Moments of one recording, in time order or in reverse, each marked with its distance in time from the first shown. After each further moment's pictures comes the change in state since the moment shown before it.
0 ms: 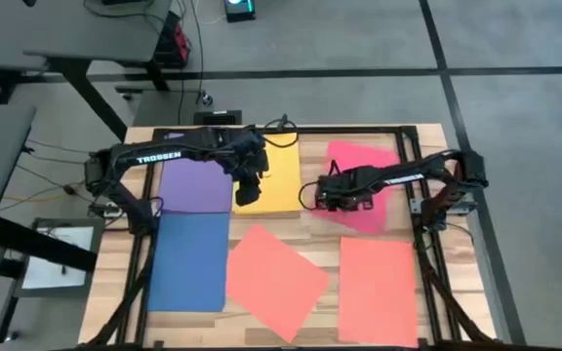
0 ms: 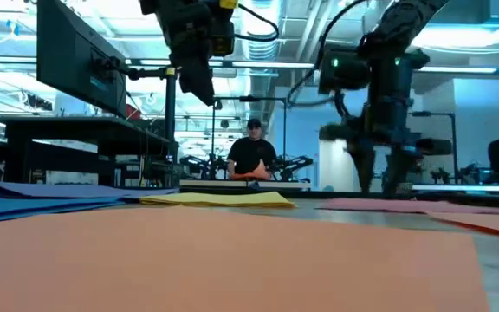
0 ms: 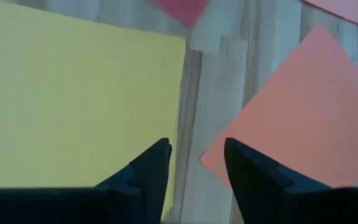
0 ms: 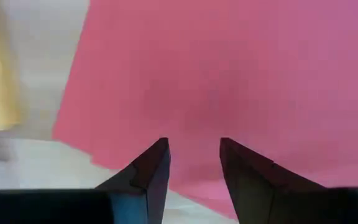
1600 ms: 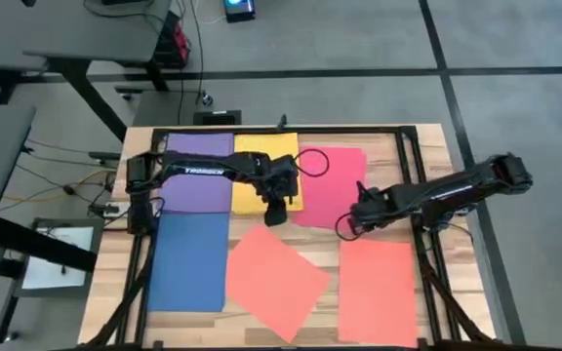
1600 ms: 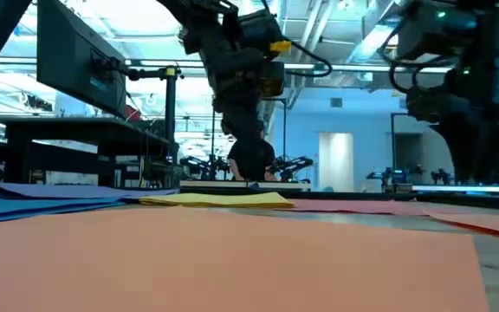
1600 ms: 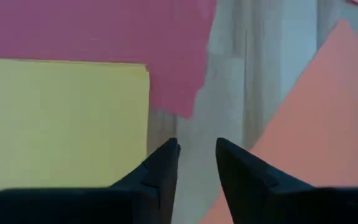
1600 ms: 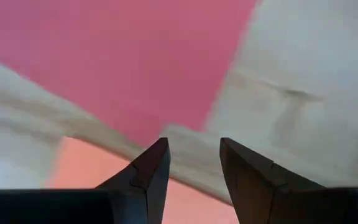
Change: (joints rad) left arm -0.133 0.327 0.081 0.216 0.004 -0.038; right arm 0.282 -0.419 -0.284 -0.133 0.058 0.002
